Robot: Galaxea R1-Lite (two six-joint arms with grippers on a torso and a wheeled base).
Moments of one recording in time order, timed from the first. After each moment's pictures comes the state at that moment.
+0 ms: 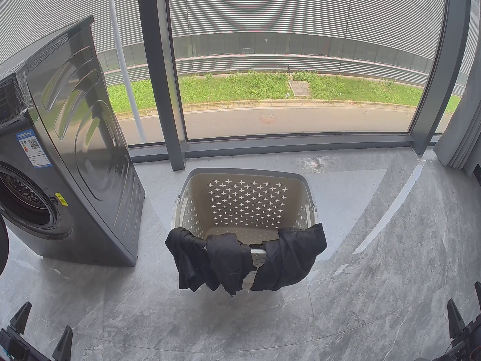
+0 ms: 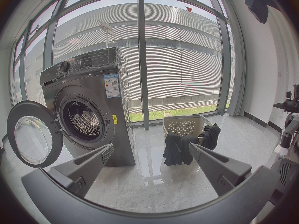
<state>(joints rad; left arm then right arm) 0.00 0.02 -0.02 0.04 -0.05 0.05 0.00 0.02 -0.02 0.00 0.00 0.01</state>
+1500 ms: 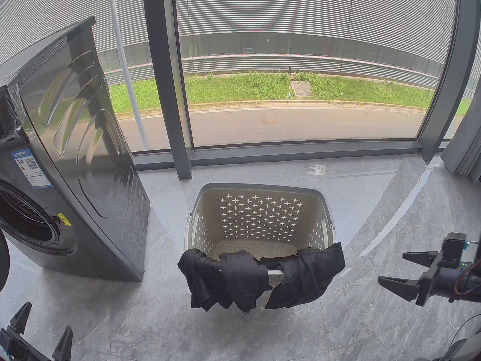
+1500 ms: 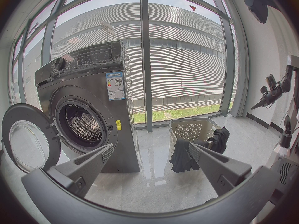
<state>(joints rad) 0.00 0.02 -0.02 0.04 -0.05 0.05 0.28 1.16 -0.19 -0.55 0.28 0.06</state>
